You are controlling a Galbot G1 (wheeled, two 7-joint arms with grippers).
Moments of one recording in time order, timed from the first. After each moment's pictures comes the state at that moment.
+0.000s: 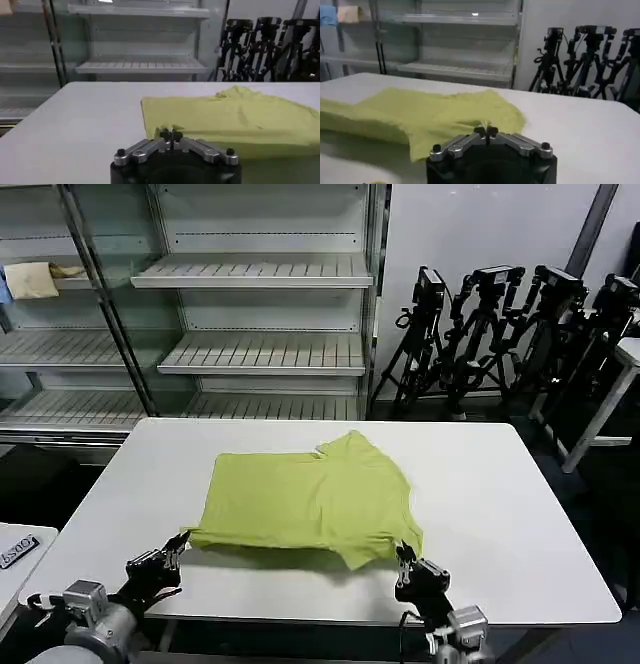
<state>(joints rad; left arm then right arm) 1.59 -0.97 -0.68 -2.25 -0.68 0.48 -0.15 -1.38 1.00 0.18 2.28 0.44 -0.43 0.39</state>
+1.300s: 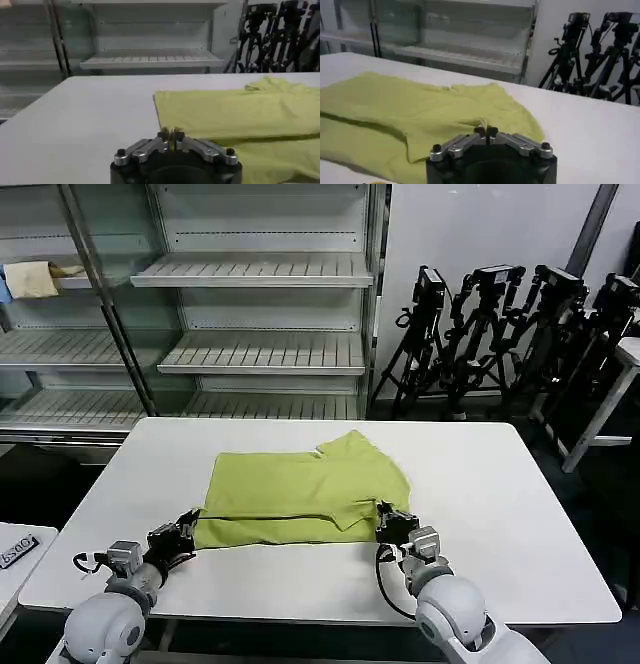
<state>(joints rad) 1.30 -0.98 -0.51 -1.95 -0.62 0.44 -0.15 -1.01 1.05 0.03 1.94 0.49 -0.48 0.34</state>
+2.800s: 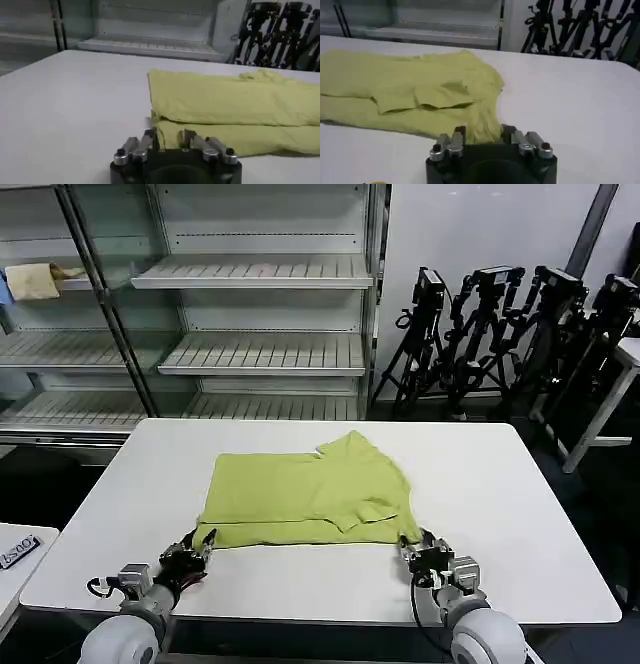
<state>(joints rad) 1.37 -1.04 -0.48 -1.93 -0.65 0.43 -0.15 -1.25 0.99 0.20 2.03 0.58 -0.47 0.36</state>
